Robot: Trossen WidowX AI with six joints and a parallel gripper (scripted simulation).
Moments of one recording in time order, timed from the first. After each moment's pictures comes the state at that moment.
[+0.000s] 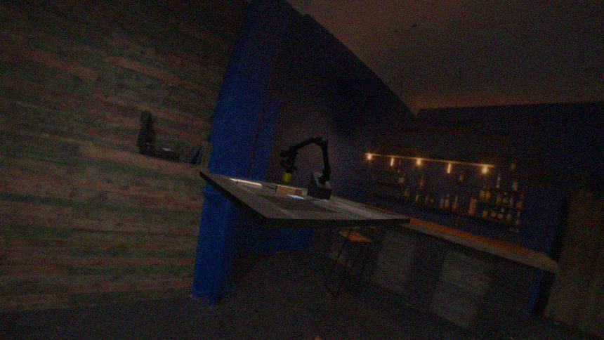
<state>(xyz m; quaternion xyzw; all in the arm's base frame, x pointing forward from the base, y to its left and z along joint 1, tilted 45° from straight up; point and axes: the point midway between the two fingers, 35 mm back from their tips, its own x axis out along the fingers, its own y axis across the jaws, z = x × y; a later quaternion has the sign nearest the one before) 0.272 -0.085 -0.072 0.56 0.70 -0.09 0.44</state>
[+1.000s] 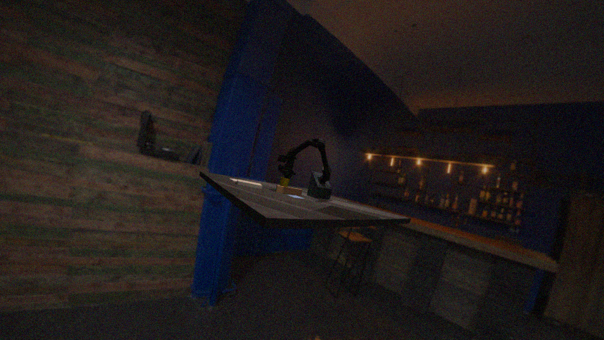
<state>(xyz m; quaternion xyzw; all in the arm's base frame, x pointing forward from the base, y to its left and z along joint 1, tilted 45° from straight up) 0.273 -0.063 -0.110 0.55 0.70 -0.09 0.45</state>
